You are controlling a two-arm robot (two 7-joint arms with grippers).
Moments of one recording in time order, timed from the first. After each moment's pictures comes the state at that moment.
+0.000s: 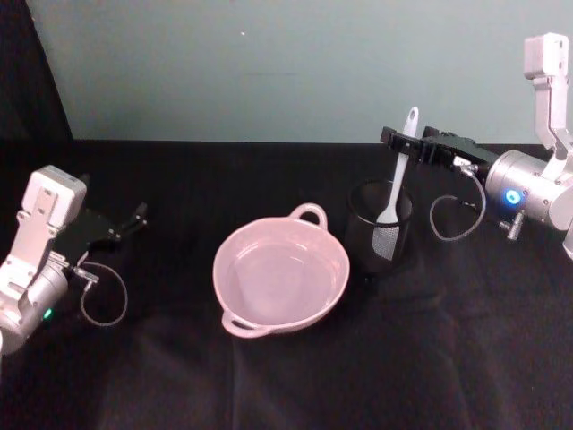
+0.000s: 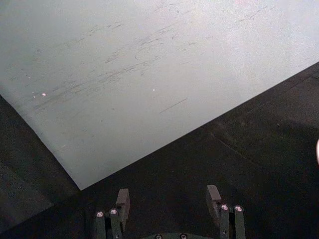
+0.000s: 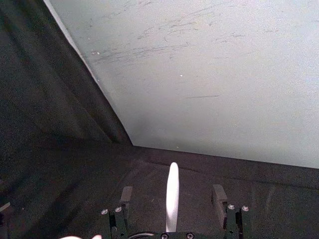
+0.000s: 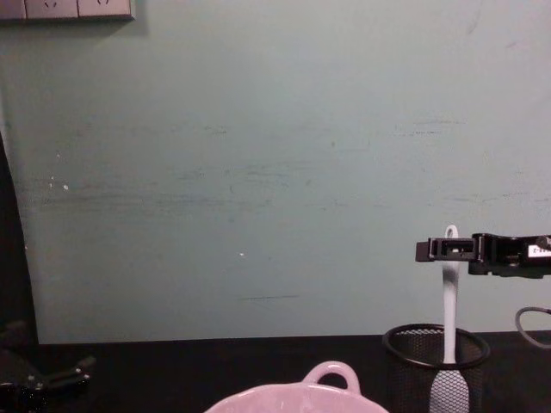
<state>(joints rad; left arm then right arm) -0.20 0.60 0.45 -1.41 -0.25 -0.12 0.03 0.54 0.45 -0.39 -1.27 0.78 0.38 0.29</state>
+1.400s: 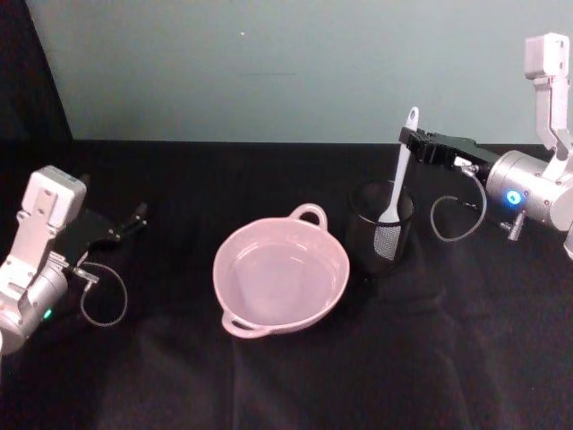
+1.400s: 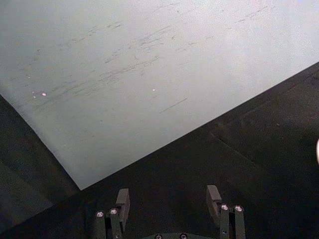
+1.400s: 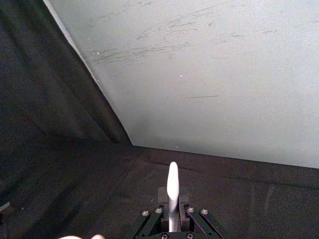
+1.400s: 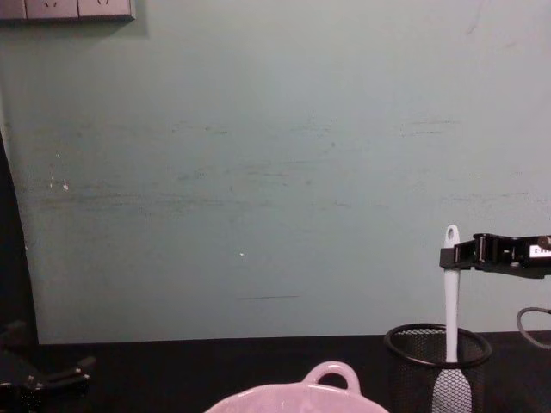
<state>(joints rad) -0.20 0.60 0.45 -1.41 -0.25 -0.12 0.03 0.54 0.45 -0.39 -1.27 0.78 0.38 0.29</state>
